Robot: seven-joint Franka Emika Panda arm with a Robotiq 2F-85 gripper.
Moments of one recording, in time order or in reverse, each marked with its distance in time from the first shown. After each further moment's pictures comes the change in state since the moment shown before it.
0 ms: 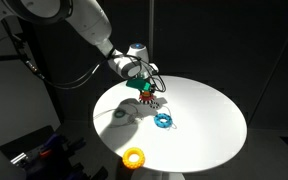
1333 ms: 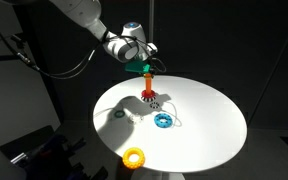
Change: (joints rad) arm -0.019 -0.160 0.048 -0.024 0.005 0.025 0.002
